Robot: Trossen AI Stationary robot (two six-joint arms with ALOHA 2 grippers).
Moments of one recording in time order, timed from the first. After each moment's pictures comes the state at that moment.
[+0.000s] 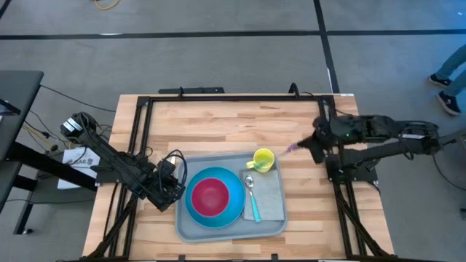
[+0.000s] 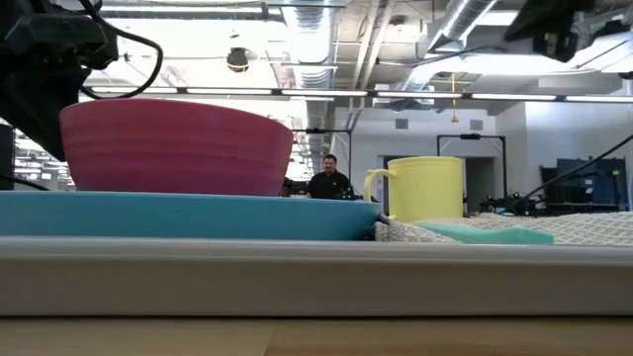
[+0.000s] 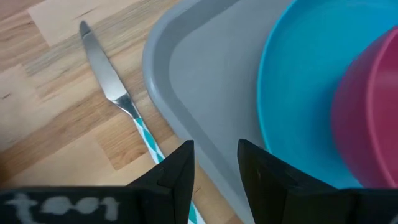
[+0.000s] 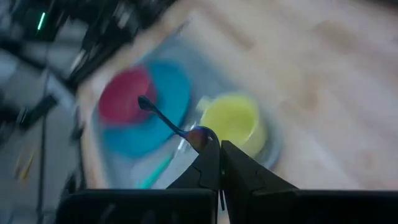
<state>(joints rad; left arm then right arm) -0.66 1.28 0.79 -0.98 -0.47 -1.67 0.04 0.70 0.92 -0.88 0.07 0.63</state>
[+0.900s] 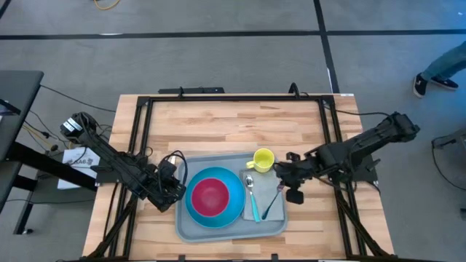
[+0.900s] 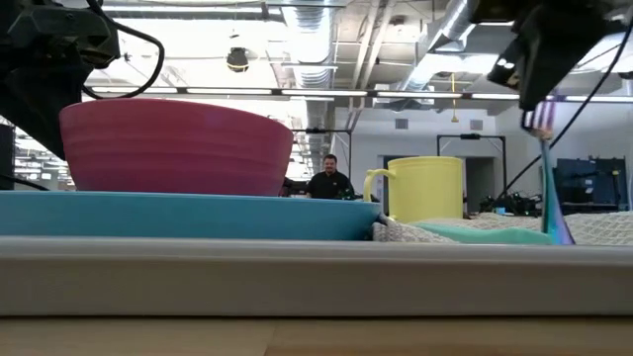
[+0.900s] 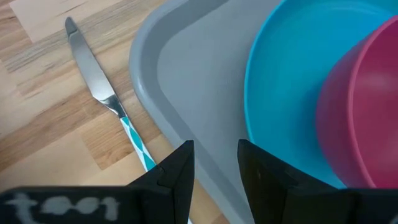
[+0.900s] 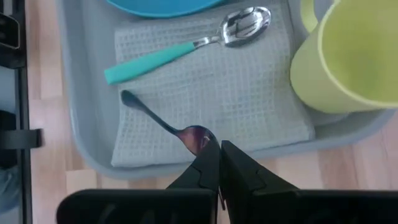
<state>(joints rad) -0.66 1.28 0.79 -0.94 -0.48 -1.67 0.36 1.29 0.96 -0.79 0.02 0.43</state>
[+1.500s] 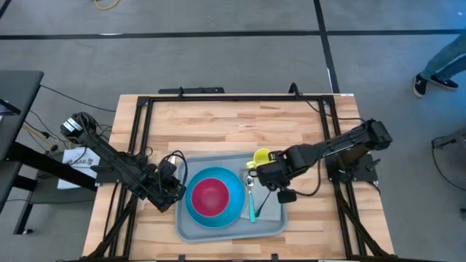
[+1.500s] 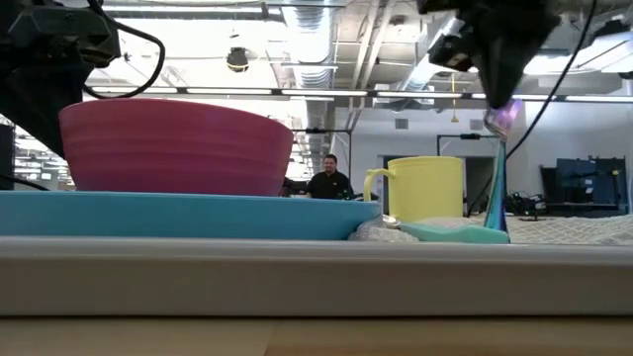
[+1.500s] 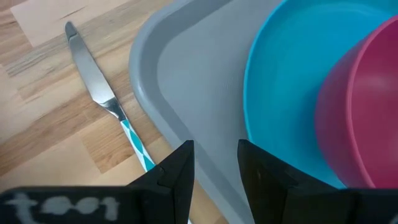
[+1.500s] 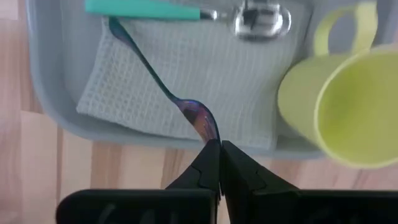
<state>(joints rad) -0.66 1.28 0.79 -0.94 -0.49 -1.66 0.29 1.65 1.38 -1.17 -0.01 0.06</state>
